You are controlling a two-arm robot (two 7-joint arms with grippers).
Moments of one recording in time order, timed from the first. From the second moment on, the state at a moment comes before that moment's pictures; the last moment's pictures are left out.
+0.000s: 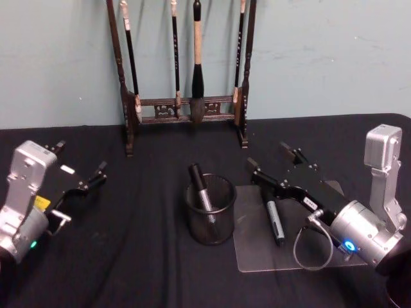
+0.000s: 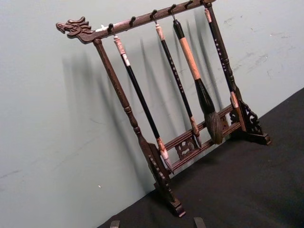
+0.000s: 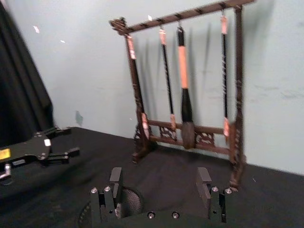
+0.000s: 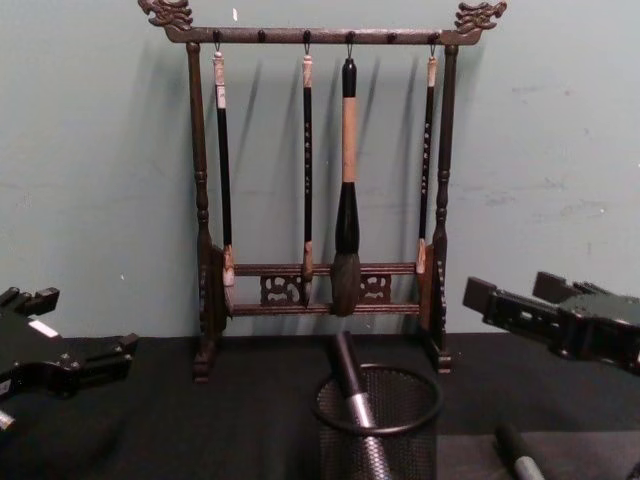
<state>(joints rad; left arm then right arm) -0.20 0.60 0.45 -1.41 -0.25 -0.12 0.03 0.10 0.39 -0.31 -1.56 0.54 -0.05 0.40</state>
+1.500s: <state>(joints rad) -0.20 0.60 0.45 -1.41 -0.25 -0.12 0.03 0.10 0.38 -0.31 -1.62 0.47 0.23 0.22</state>
